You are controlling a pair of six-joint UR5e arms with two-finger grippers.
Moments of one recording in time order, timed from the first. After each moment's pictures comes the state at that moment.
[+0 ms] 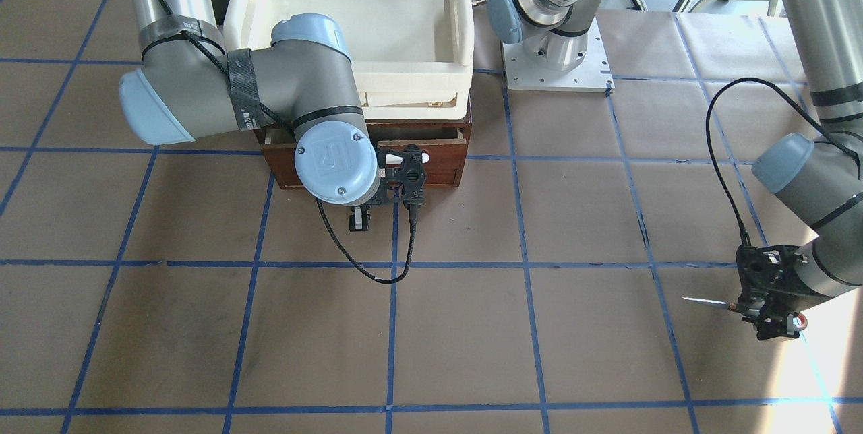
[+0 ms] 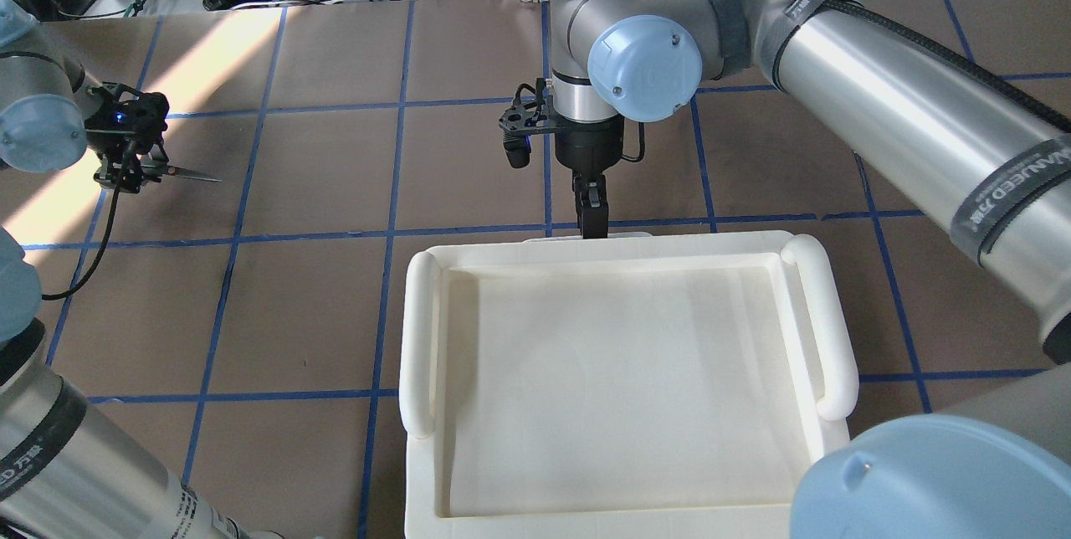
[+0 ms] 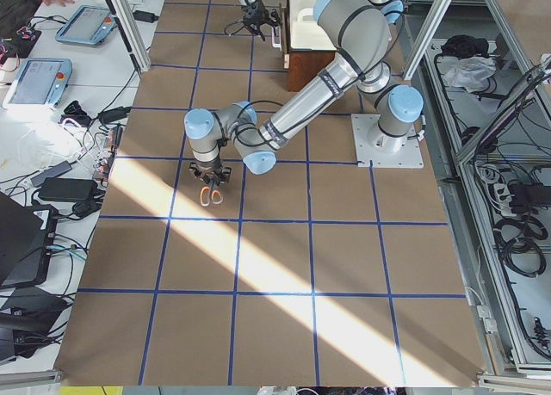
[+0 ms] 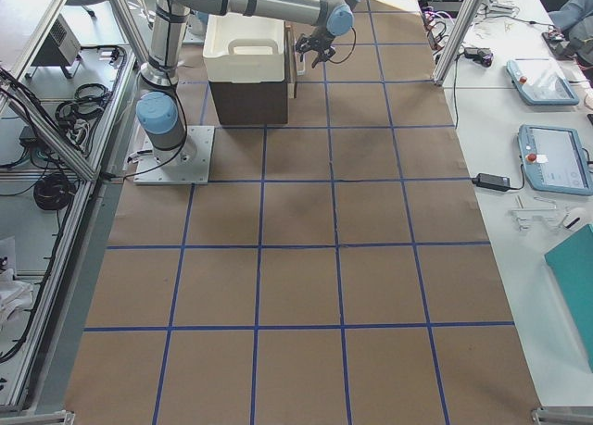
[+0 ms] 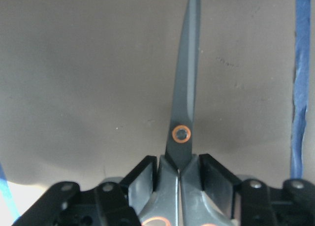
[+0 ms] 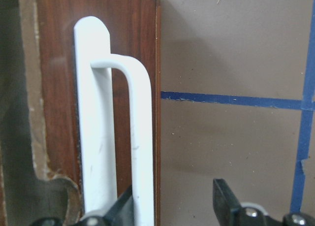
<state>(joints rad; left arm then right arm) -1.08 -2.14 -1.55 -0.97 1.61 2.22 1.87 -1.09 1.41 -1.48 -1.44 -1.34</state>
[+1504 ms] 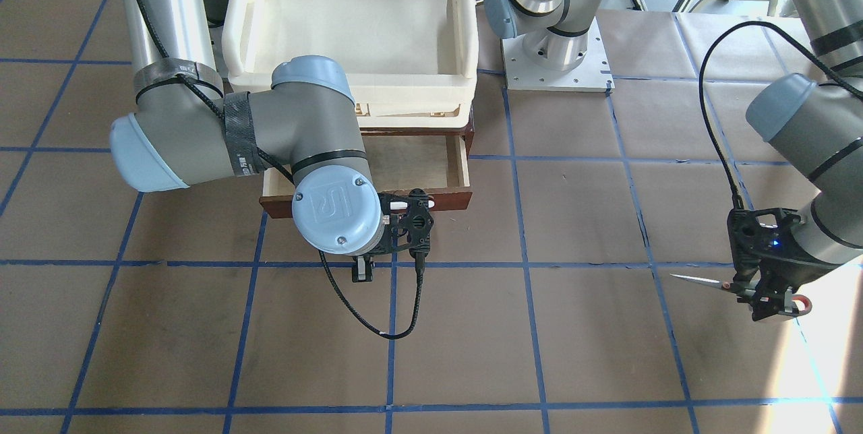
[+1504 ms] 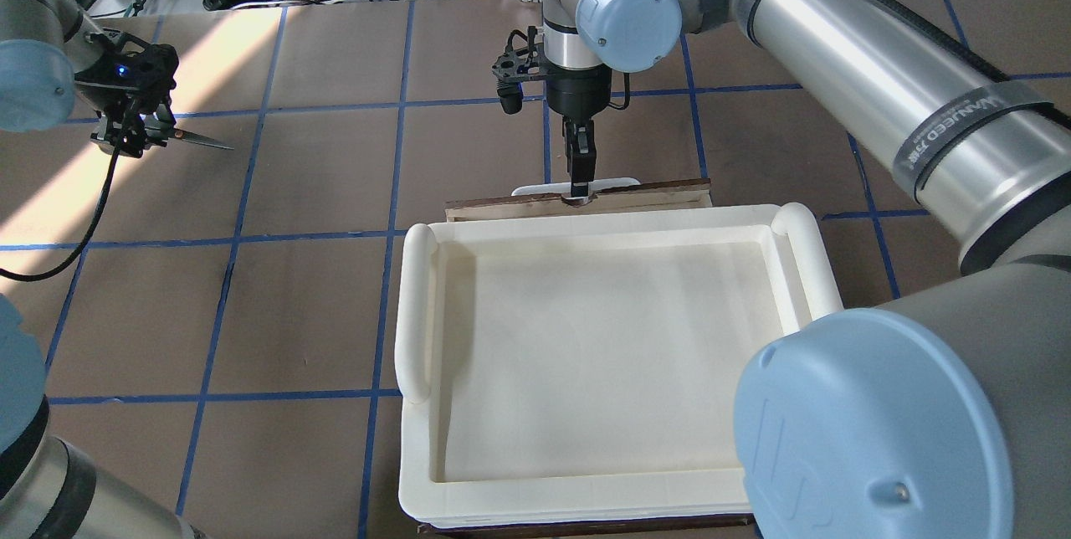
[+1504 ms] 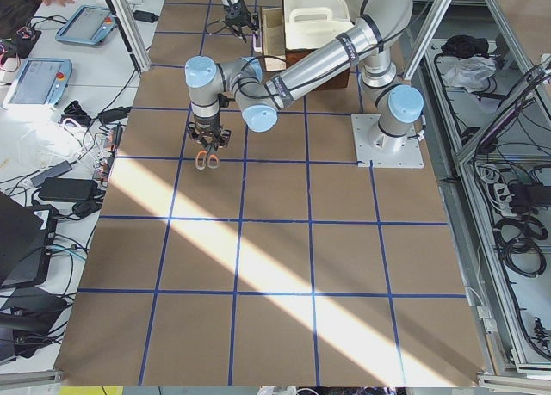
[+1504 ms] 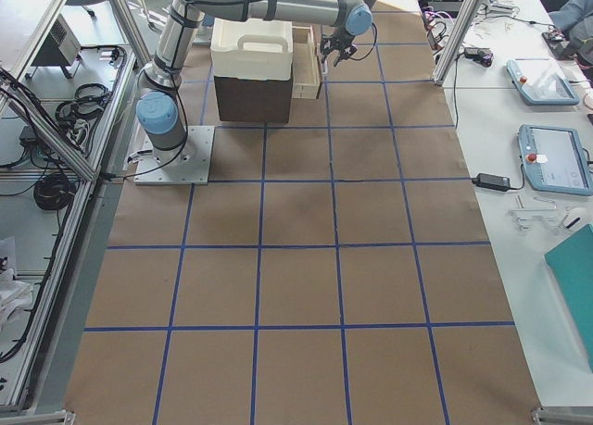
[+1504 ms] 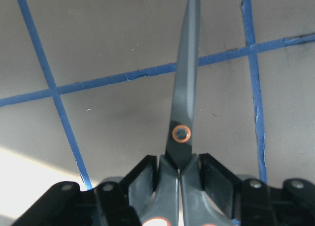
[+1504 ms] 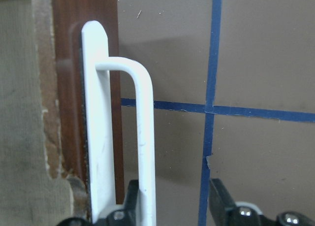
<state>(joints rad) -1.16 -1.99 -1.55 -1.09 1.61 2.18 1.85 -0.97 1.23 -1.51 -1.46 -1.36</state>
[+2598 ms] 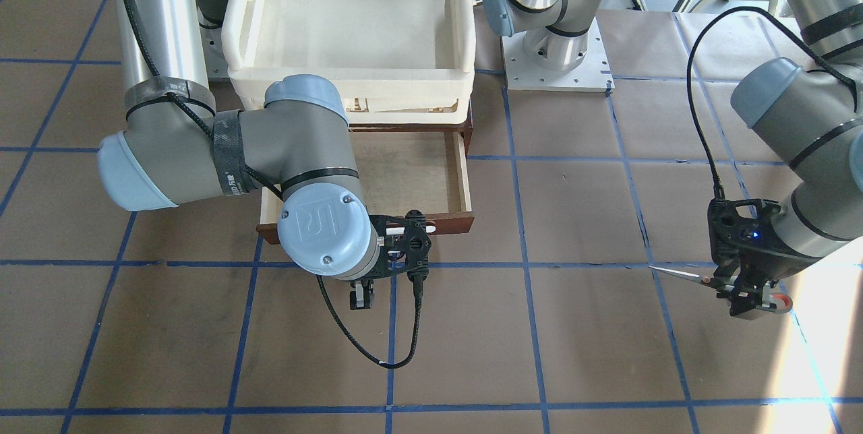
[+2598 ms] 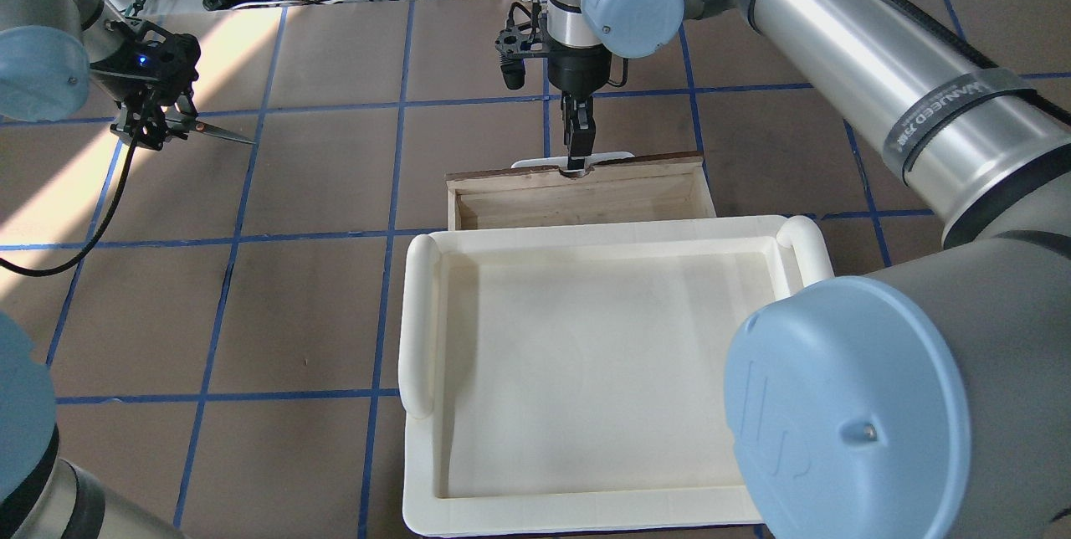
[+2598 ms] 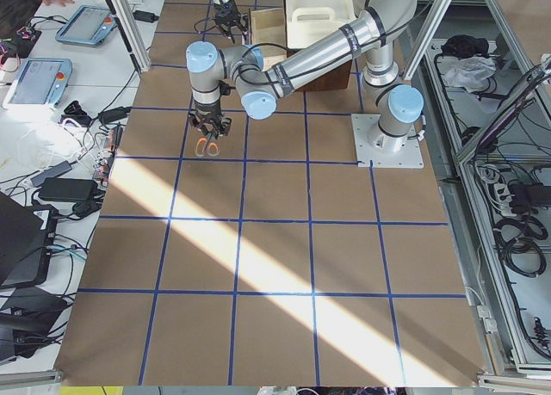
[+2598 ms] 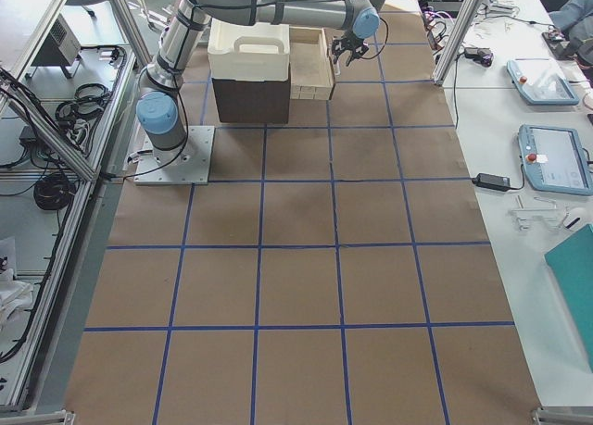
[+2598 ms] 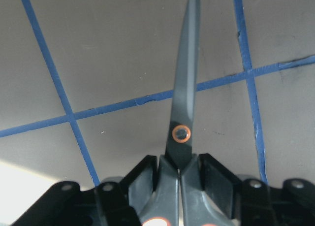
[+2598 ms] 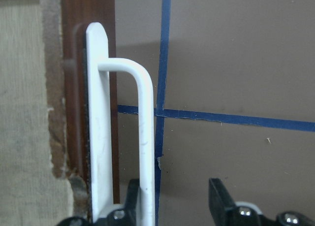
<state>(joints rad) -1.21 -1.96 -1.55 -1.14 1.59 2.17 1.83 -0.94 1.18 -1.58 -1.45 -1.38</state>
